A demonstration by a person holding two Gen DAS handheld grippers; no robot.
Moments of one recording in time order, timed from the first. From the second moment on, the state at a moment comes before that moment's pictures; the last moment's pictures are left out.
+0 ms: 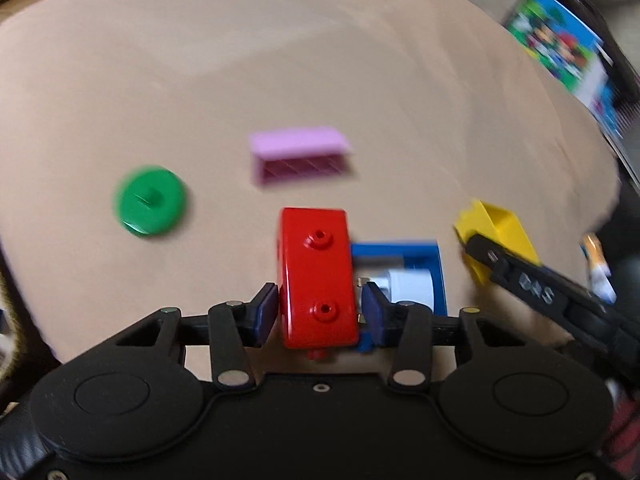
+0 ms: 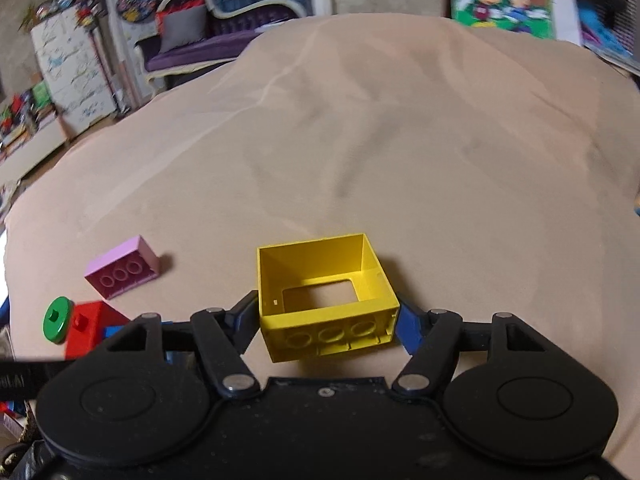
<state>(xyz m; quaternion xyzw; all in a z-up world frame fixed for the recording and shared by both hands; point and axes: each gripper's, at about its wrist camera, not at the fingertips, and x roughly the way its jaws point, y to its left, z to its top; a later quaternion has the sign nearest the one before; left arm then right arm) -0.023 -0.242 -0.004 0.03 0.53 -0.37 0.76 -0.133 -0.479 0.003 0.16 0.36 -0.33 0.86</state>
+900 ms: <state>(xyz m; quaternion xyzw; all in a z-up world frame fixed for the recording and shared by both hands) -0.032 -0.236 0.013 0.06 0.48 -0.35 0.80 -0.194 -0.463 0.002 0.22 0.31 -0.36 0.85</state>
